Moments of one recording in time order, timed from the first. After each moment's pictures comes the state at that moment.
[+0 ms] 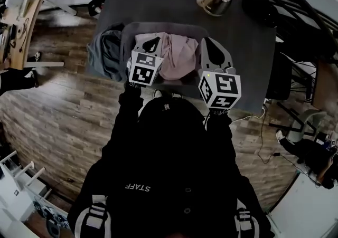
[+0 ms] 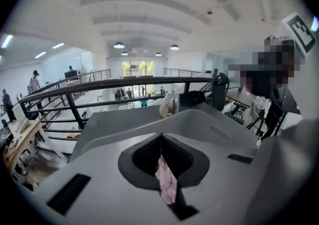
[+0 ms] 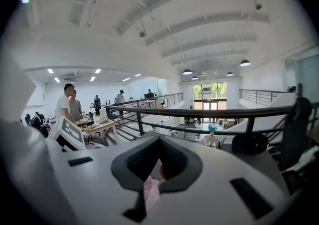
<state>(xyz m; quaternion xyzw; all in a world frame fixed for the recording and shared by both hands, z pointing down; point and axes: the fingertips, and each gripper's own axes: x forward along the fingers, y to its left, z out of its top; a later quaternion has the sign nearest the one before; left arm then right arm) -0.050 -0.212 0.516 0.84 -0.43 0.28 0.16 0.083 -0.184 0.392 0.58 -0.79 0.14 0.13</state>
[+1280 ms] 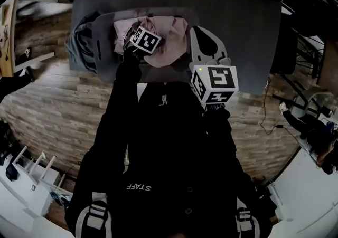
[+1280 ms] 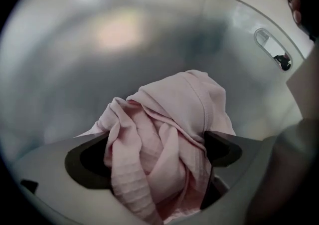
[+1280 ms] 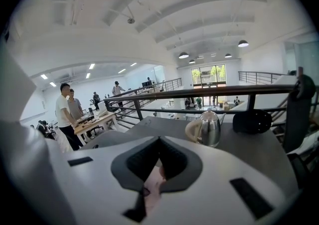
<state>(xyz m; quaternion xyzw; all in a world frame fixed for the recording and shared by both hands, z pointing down) -0.002 -0.210 0.757 0.77 -0.27 0.52 0.25 0.116 -0.200 0.476 0.56 -0.78 0.22 0.16</state>
